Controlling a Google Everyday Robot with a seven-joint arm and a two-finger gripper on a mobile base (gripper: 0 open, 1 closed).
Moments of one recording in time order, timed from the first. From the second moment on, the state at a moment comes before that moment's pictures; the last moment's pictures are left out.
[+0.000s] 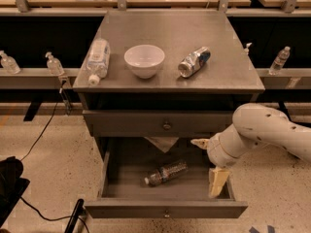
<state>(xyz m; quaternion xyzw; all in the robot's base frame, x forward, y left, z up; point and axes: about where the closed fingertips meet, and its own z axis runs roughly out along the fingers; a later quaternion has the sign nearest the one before) 0.480 -0.162 0.610 -0.75 0.63 0.10 0.18</state>
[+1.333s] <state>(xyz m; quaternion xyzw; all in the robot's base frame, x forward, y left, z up) 0.520 -0.070 0.469 -0.84 0.49 0.05 0.22</state>
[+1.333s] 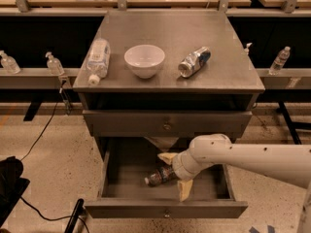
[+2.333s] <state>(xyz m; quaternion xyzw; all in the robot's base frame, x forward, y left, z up) 0.580 -0.056 0.426 -0.83 0.52 0.03 0.19</state>
